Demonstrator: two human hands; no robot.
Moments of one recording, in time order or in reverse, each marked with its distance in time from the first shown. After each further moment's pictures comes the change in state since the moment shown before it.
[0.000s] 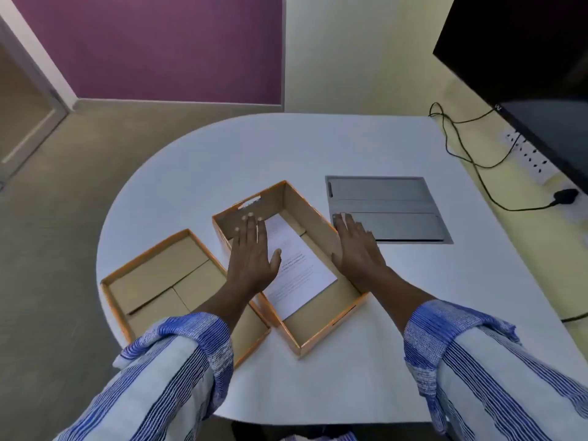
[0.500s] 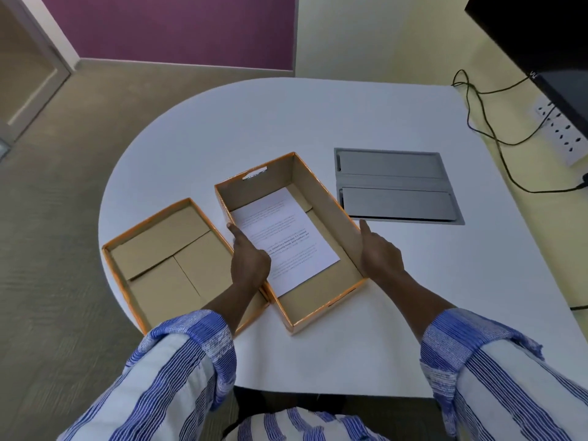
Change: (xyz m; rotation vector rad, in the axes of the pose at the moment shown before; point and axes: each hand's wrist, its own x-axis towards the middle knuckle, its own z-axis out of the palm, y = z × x) left_hand -0.038 0.013 0.025 -0.535 -0.098 -0.623; right_hand -0.029 0.027 0.026 0.036 -0.129 0.244
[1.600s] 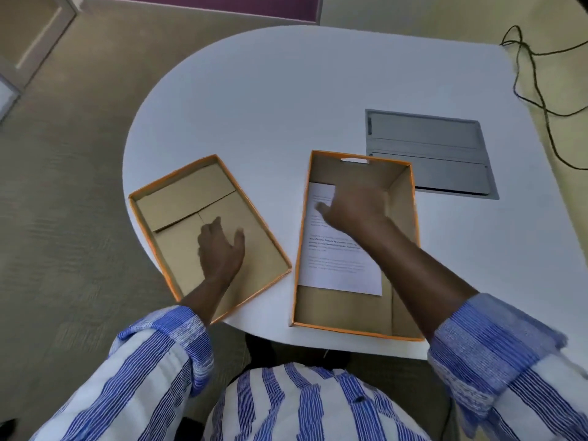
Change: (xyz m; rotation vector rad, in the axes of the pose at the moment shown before) left_hand -0.007 -0.129 -0.051 0.054 0.204 0.002; right_hand -0.048 -0.143 -0.055 -0.117 -0.082 -0.156
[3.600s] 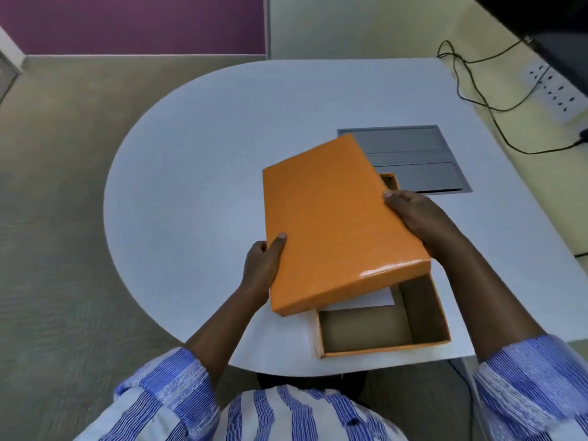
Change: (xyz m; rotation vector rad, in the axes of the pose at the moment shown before) left_hand 0.005 0.087 -0.030 -0.614 -0.624 -0.194; right_hand -0.028 0.073 -0.019 1.046 0.075 0.308
